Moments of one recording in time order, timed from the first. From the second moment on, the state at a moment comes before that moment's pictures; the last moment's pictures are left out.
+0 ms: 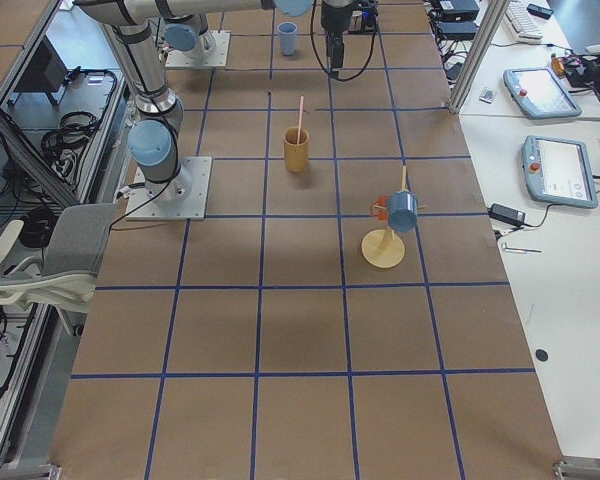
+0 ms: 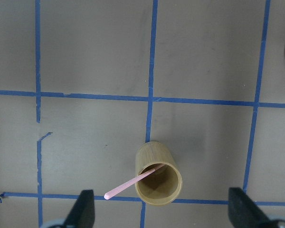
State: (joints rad) left arm -1.61 -1.58 -1.50 -1.51 1.58 -0.05; right arm 1.58 -1.52 1.44 -1.50 -1.59 -0.05
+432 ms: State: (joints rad) left arm -1.61 -1.59 -1.50 -1.51 1.57 -0.05; right arm 1.58 -1.52 1.44 -1.51 -1.59 -0.05
